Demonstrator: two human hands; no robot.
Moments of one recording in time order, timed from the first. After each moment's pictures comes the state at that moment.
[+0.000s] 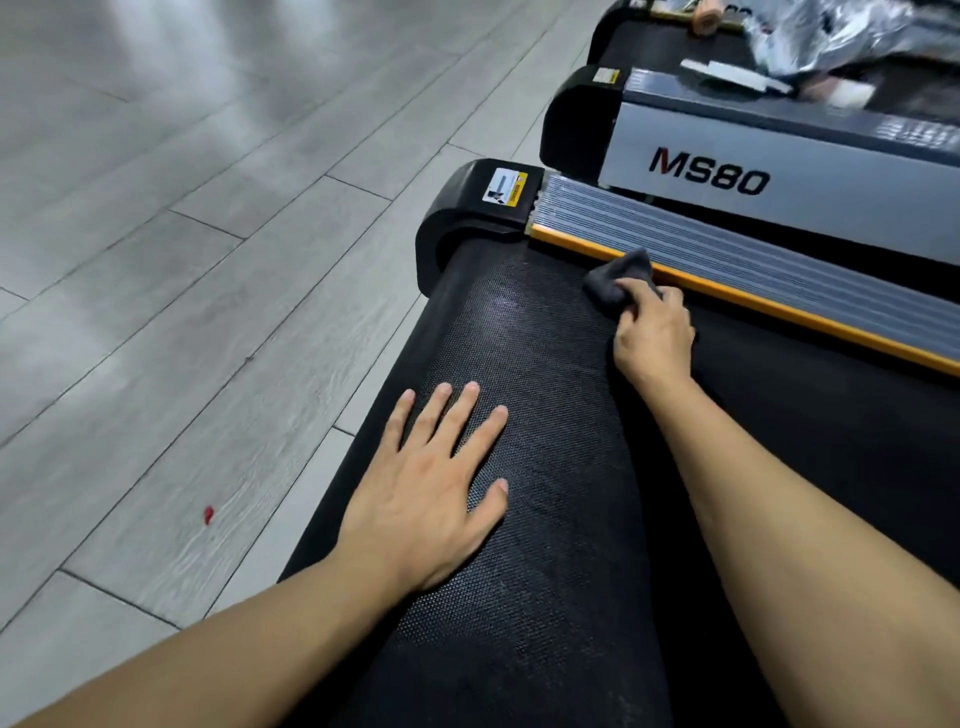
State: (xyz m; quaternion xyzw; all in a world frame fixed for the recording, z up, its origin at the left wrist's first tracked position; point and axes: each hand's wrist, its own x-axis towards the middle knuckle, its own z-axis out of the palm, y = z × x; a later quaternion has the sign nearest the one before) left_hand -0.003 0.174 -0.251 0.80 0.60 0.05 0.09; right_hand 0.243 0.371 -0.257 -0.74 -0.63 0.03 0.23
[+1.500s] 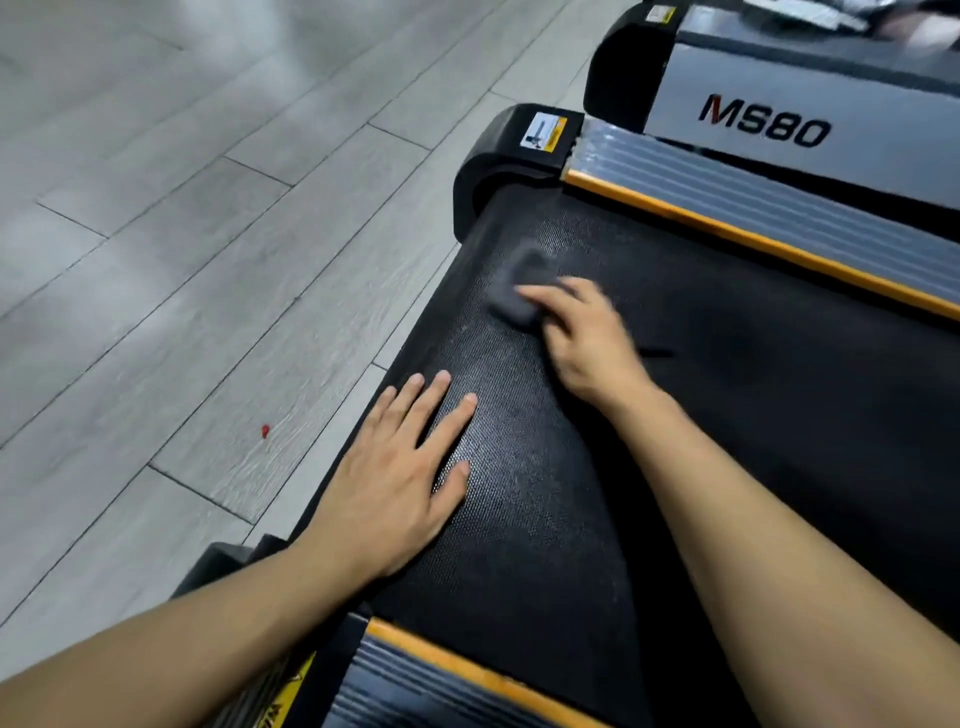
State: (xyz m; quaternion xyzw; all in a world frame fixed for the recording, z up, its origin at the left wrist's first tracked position) left_hand -0.032 0.094 -0.255 0.77 0.63 0.10 0.11; right_hand 0.175 0.271 -0.253 -0.53 -0.80 0.16 0.23
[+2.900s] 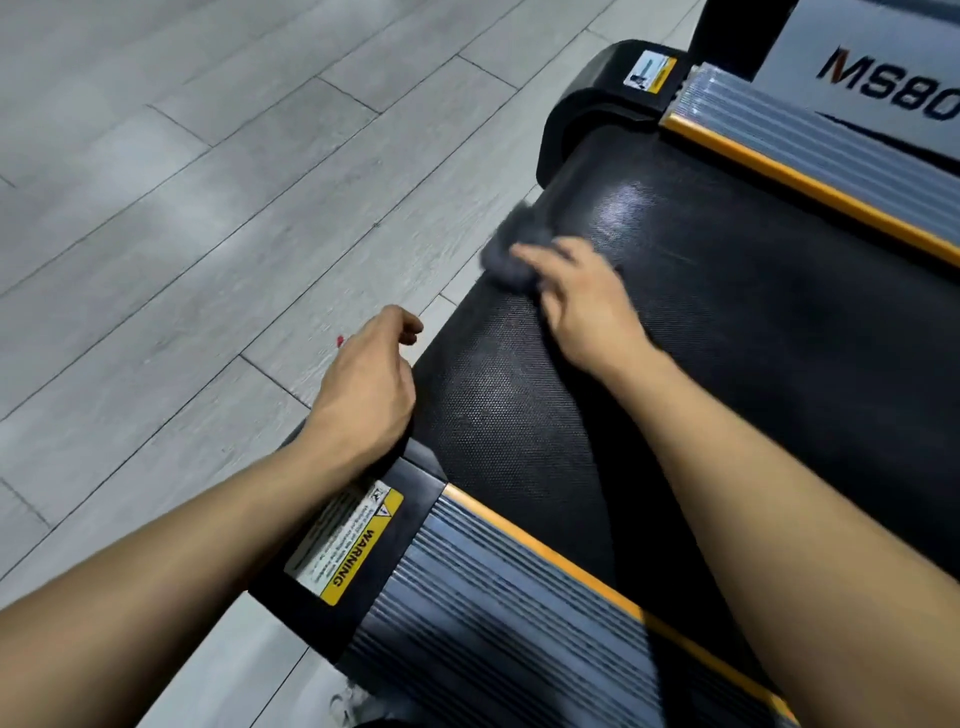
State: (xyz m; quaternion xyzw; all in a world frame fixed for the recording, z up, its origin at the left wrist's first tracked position) left_hand -0.081 0.050 -0.219 0.51 0.79 0.24 0.24; right_hand 0.106 0.215 -0.242 -0.42 -0.88 0.13 0.19
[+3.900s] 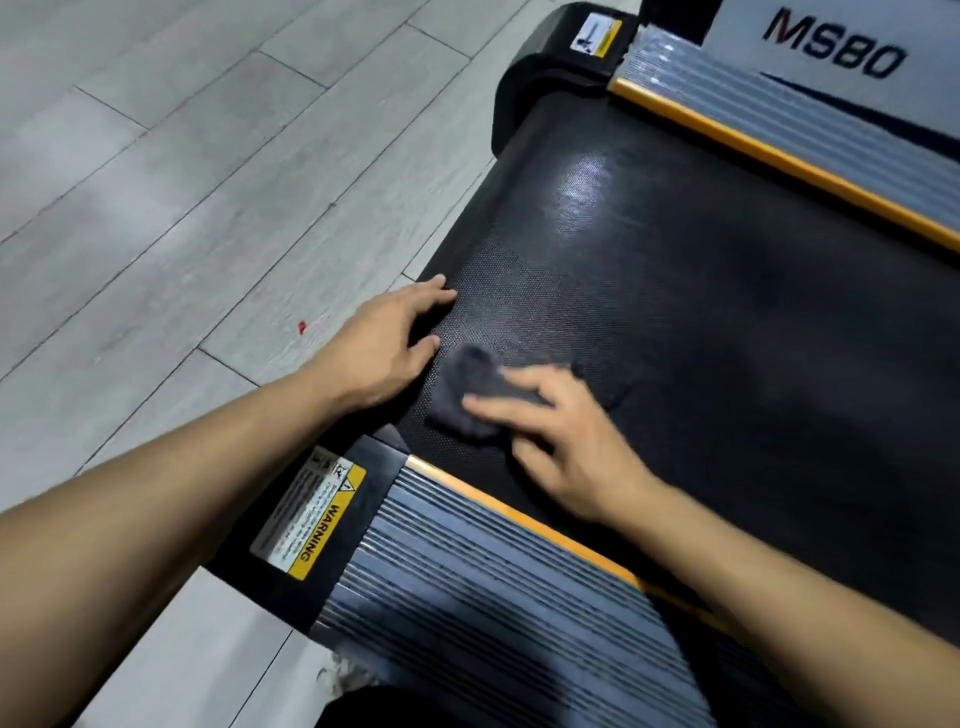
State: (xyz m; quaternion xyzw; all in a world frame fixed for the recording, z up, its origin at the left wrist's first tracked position) left_hand -0.068 0.086 -0.217 0.67 0.66 0.18 0.31; right_hand 0.183 0.079 -0.234 -0.33 -0.90 0.25 0.14
